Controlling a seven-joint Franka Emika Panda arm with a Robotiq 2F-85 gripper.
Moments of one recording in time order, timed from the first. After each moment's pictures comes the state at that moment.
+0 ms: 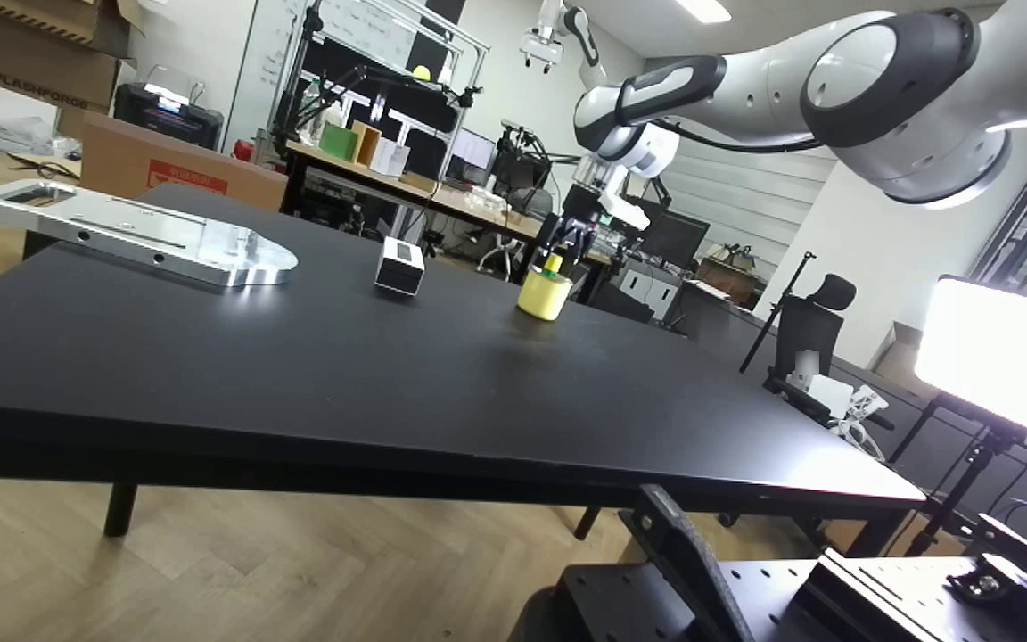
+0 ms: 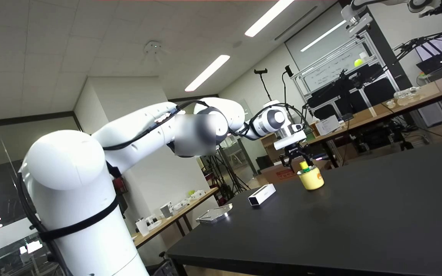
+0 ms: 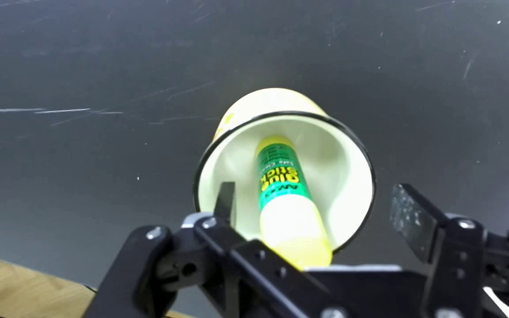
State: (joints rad) arm -0.04 1.35 0.05 -0.55 0.00 1.98 -0.44
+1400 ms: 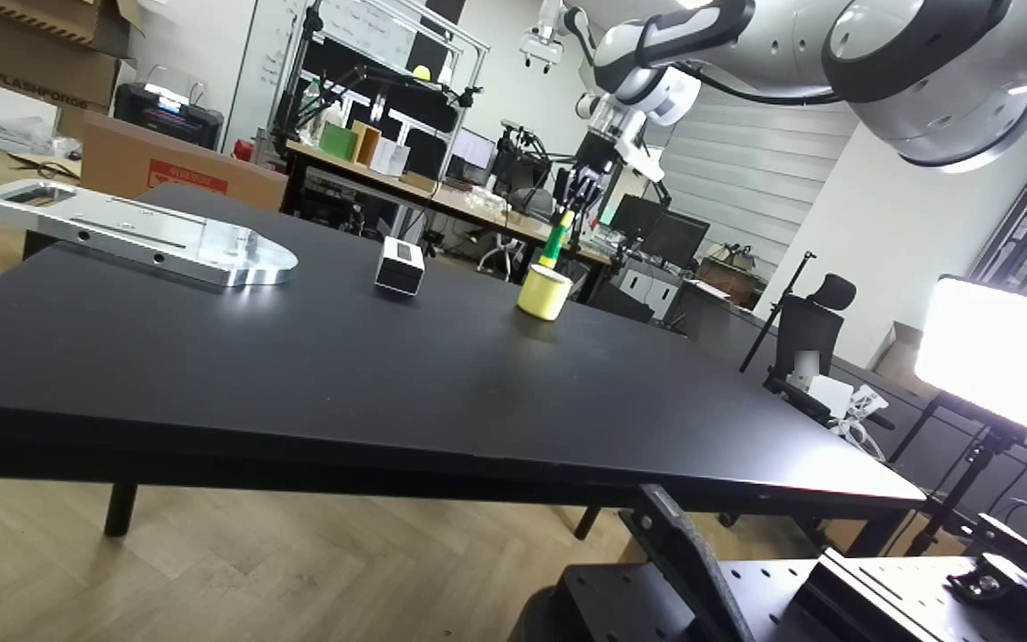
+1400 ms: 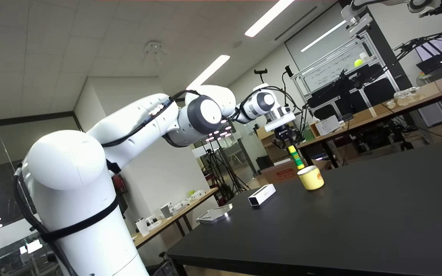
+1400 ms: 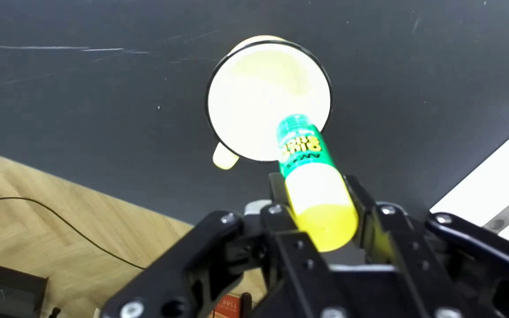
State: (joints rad) arm -0.03 1.23 0.06 -0.54 0.01 1.90 -0.46
